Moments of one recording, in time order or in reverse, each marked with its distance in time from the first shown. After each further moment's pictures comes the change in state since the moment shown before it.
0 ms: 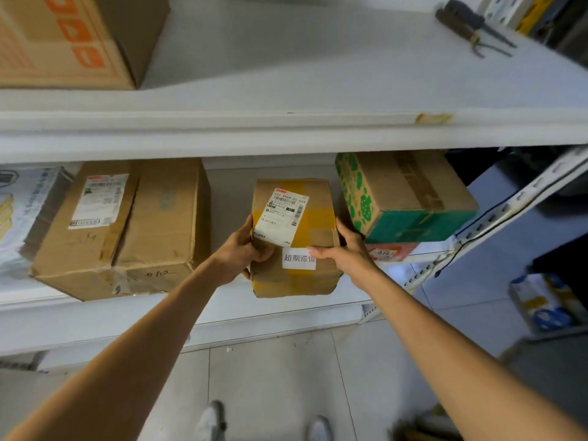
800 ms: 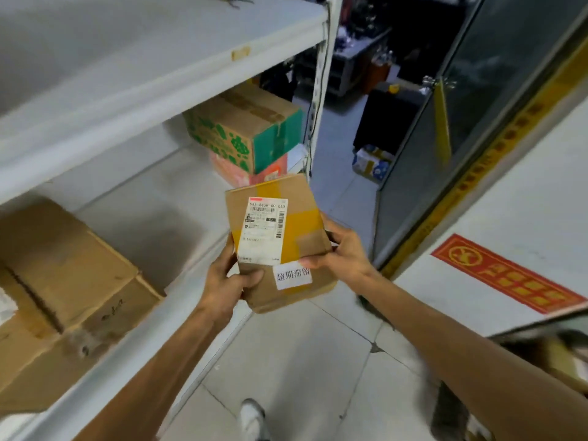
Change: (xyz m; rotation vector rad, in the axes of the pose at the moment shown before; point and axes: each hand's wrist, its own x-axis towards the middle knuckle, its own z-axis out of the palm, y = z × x) left_hand -0.117 -0.054 0.025 0.113 -0.413 0.102; right_hand -0.250 0.057 0.069 0.146 0.692 -0.027
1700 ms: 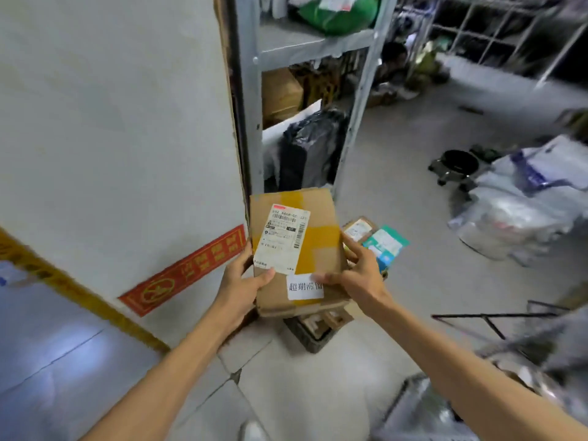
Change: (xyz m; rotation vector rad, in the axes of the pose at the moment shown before) left_hand -0.047 -0.100 0.569 0.439 -1.308 -0.070; right_hand -0.328 0.179 -0.352 0.418 1.377 0.411
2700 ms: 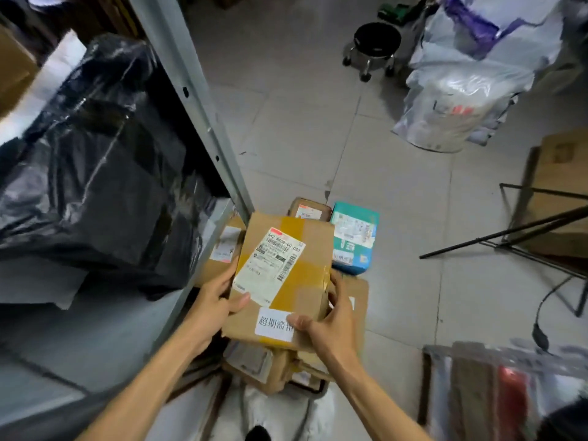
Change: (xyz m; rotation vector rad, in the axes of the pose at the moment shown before) left_hand 0.450 -0.152 0.154 0.394 -0.483 -0.359; right_hand 0.317 0.197 -0.061 0.332 0.602 0.350
